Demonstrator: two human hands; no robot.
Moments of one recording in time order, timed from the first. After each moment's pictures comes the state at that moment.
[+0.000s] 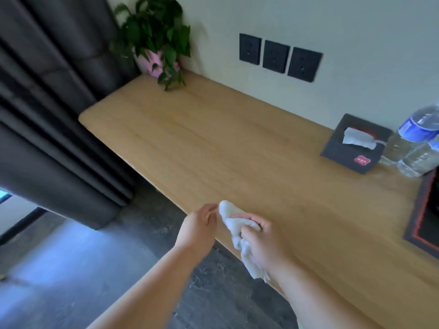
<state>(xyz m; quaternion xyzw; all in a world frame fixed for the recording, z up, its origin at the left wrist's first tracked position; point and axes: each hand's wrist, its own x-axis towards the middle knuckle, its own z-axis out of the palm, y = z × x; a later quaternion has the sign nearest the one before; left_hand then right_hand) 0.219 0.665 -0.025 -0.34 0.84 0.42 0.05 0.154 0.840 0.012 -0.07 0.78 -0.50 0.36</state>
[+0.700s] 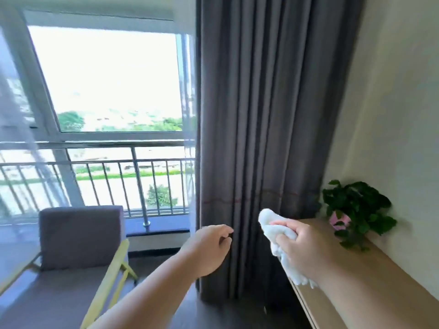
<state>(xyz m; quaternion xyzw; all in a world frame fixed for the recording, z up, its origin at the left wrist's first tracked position) 0.542 0.412 0.336 -0.45 0.85 0.22 -0.17 0.316 0.531 0.368 -0.54 0.70 -0.40 0.24</state>
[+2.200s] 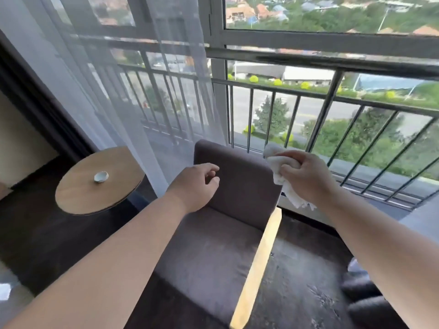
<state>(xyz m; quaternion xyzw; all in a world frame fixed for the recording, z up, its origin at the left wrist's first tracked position) 1.175 -0.111 0.228 -0.74 0.61 0.20 -0.22 0.902 -0.190 0.247 -0.69 0.53 -0.34 0.36</state>
